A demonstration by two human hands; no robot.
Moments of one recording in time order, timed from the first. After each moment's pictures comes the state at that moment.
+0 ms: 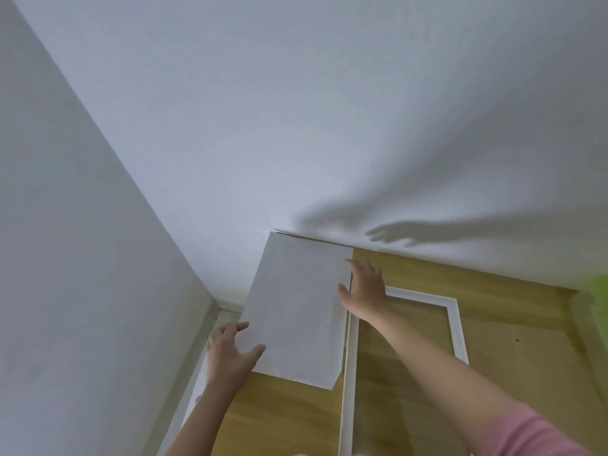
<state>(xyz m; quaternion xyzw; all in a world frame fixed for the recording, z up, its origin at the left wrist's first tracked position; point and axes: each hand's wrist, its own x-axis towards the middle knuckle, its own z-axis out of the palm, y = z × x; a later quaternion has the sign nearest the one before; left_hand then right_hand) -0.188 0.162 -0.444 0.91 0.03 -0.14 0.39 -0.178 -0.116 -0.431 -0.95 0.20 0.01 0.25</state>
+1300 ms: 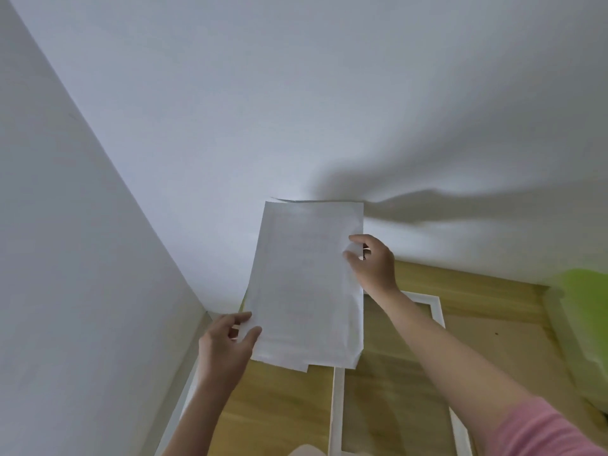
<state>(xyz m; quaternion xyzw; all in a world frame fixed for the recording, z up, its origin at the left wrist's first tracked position) -0.205 0.147 -0.382 0.88 -0.01 -0.02 0.47 -0.180 -0.131 -0.366 -0.83 0.24 -0.22 0.46</state>
